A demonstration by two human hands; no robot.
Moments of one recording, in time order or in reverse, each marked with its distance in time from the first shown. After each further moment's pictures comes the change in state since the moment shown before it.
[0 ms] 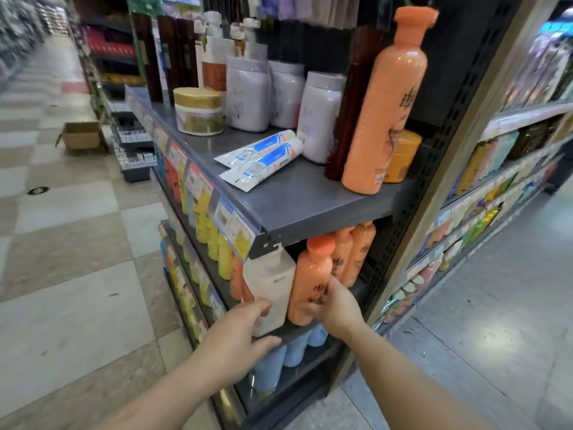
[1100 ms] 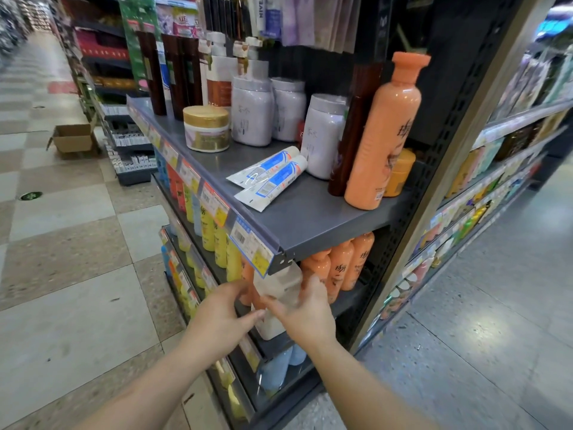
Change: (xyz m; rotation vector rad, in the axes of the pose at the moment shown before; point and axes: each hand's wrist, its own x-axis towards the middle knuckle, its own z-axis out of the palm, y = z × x) left_hand 0.002 -0.006 -0.062 -0.140 0.126 -0.091; right_hand -0.056 -0.097 0.030 0.146 0.199 0.049
